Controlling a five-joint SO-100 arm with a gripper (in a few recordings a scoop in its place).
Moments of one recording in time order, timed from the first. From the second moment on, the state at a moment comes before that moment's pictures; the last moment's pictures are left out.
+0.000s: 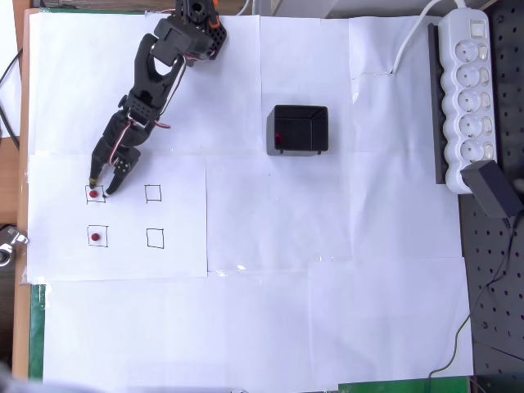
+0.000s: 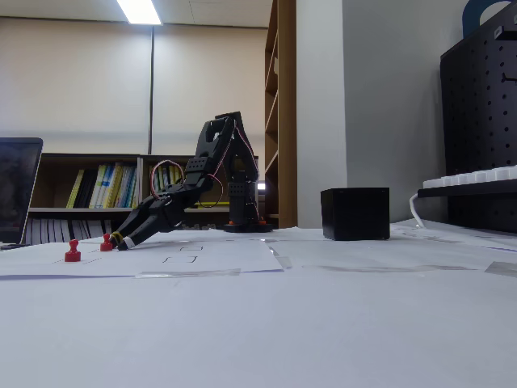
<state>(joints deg) 33.2 114.2 58.7 -27.2 -89.8</state>
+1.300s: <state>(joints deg) 31.2 106.1 79.4 23.5 -83.5</state>
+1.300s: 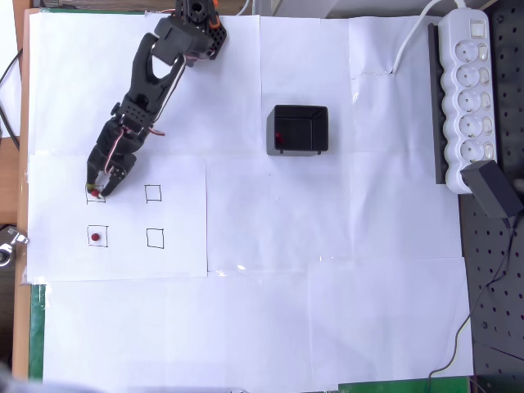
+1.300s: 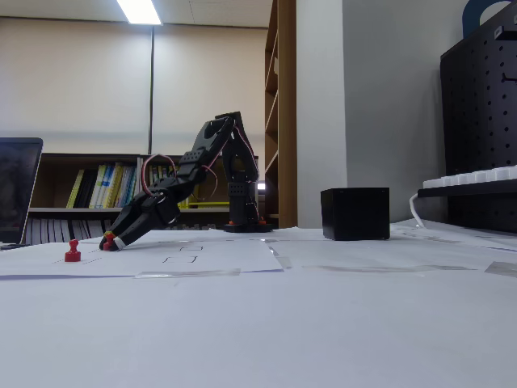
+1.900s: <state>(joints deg) -20.6 88.1 117.6 101.6 -119.5</state>
